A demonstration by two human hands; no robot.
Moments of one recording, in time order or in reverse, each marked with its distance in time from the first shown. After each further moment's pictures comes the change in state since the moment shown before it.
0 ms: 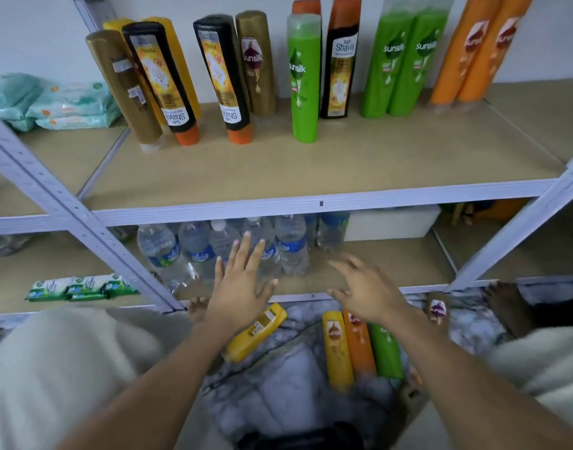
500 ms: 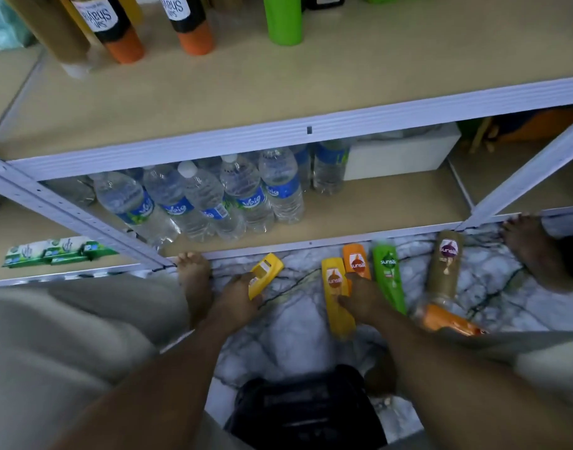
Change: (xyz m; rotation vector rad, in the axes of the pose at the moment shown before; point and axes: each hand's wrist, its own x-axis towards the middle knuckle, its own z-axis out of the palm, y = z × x) left_hand -0.027 -0.071 0.150 -0.158 -0.450 -0.311; right_hand -0.008 0.052 0.180 0.357 -0.323 0.418
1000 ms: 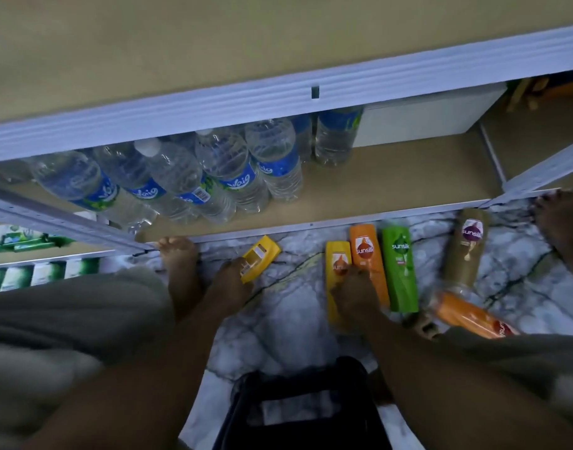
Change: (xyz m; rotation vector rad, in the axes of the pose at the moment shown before) left_hand 0.078 -0.048 0.041 -0.068 -0.100 -0.158; right_hand 0.057 -0.001 0.062 0.078 0.023 0.218
